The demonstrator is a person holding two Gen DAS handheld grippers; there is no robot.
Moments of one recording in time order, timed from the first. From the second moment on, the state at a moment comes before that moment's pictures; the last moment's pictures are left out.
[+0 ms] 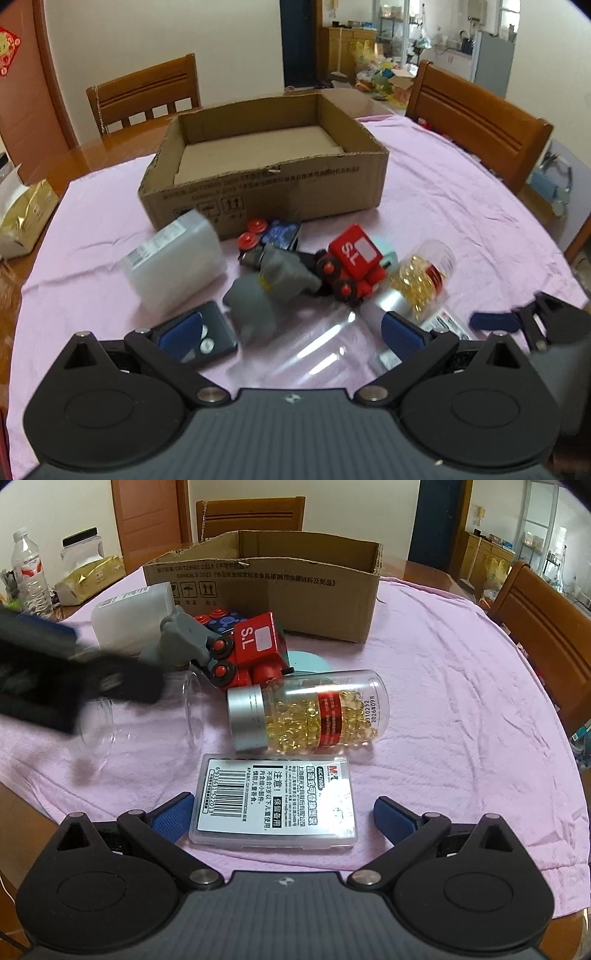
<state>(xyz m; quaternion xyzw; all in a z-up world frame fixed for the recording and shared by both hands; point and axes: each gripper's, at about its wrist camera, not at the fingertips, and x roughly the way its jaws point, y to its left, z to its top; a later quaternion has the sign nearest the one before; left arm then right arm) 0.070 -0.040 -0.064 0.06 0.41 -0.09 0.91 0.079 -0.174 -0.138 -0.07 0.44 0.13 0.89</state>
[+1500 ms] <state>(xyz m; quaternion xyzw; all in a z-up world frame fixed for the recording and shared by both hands) 0.045 -0.017 -0.086 0.09 0.45 0.00 0.89 0.083 -0.170 -0.138 -0.08 0.43 0.17 0.88</state>
